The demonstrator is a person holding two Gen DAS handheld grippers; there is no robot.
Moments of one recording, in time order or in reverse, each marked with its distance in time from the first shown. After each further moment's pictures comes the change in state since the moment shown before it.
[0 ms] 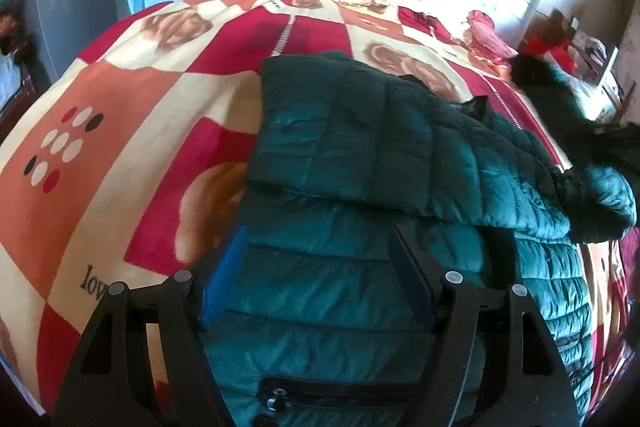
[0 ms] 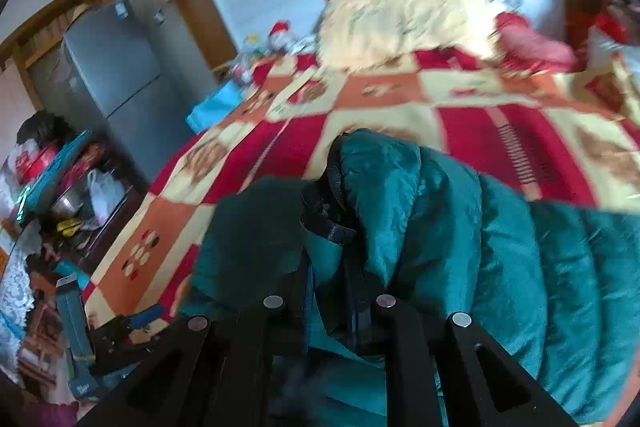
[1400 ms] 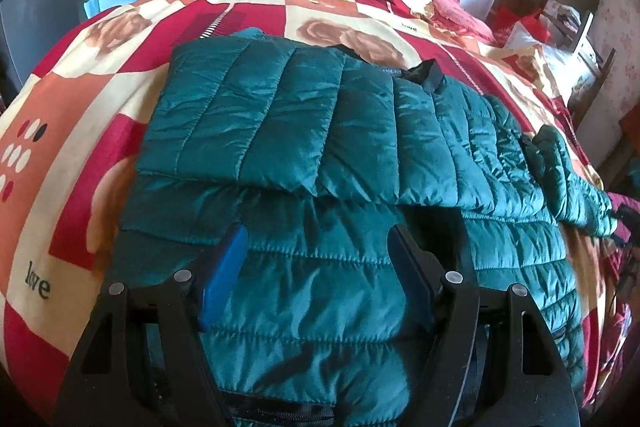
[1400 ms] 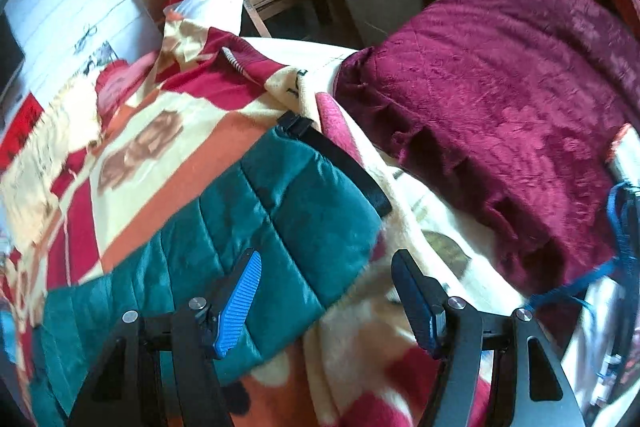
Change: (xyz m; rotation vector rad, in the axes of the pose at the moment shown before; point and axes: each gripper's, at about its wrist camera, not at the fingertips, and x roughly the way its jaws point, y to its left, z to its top) left arm 0.021 -0.080 -0.014 0.100 0.044 -0.070; right arm -0.214 -0.418 -0.147 0.842 -0.174 -0.783
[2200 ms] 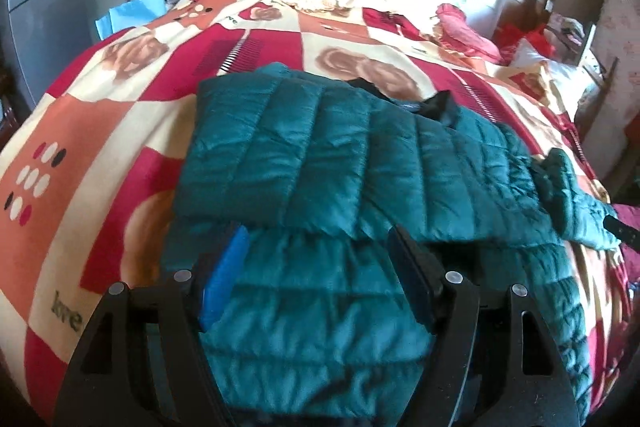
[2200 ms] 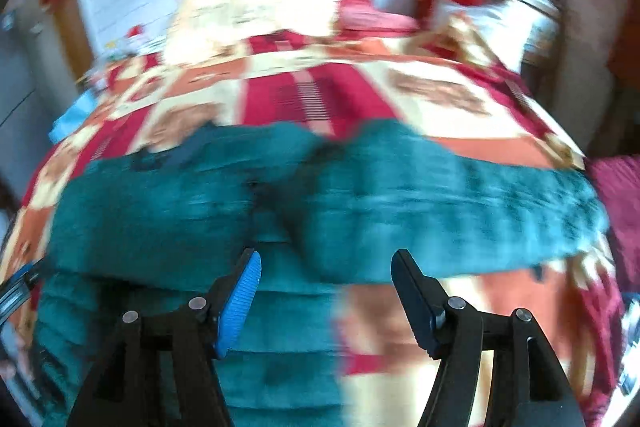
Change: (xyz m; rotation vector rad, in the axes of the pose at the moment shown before) left arm -0.018 0.018 0.017 -0.003 -0.078 0.021; right arm -0.111 0.226 -0.187 -0.644 -0.011 0.233
